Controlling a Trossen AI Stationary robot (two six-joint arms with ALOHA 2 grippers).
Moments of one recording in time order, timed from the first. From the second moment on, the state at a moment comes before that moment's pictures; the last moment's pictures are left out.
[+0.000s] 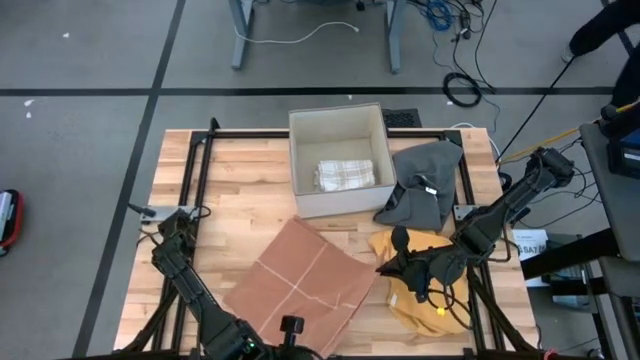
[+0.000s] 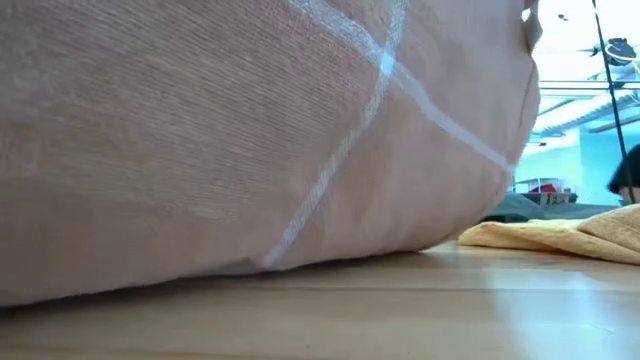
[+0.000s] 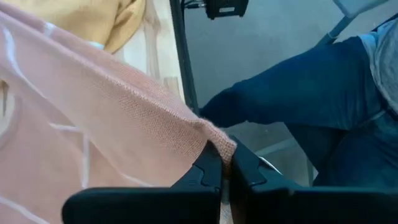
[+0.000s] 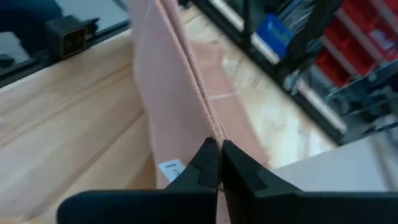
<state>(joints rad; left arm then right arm) -0.83 2.19 2.32 -1.05 -0.33 -0.57 0.68 1.17 0.81 -0.21 0.49 -0.33</state>
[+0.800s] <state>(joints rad) -0.80 2.01 2.32 -1.11 -0.54 -0.16 0.56 1.16 1.24 -0.51 0.58 -0.59</state>
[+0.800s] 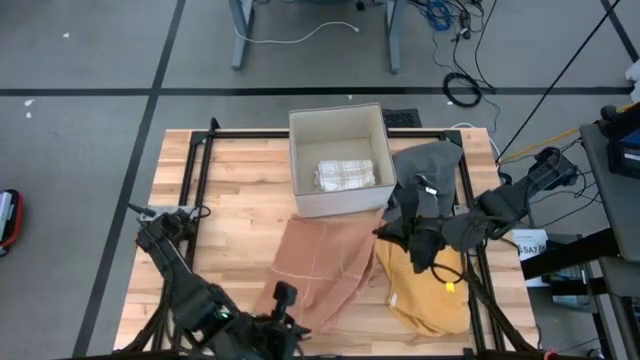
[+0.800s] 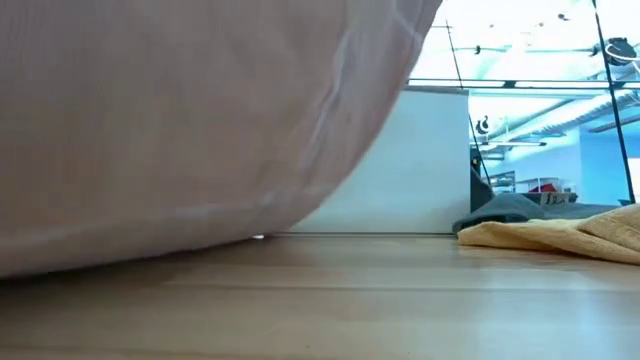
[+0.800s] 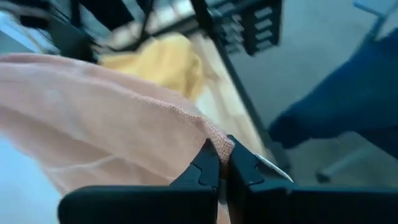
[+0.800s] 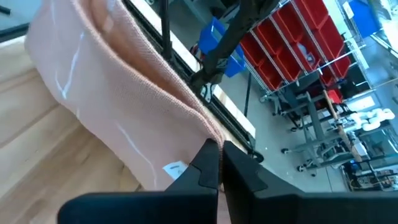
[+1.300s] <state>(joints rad) -0.74 1.76 2.32 -0.99 -0.81 0.24 0.52 1.16 1.58 -0.61 0.50 -0.64</state>
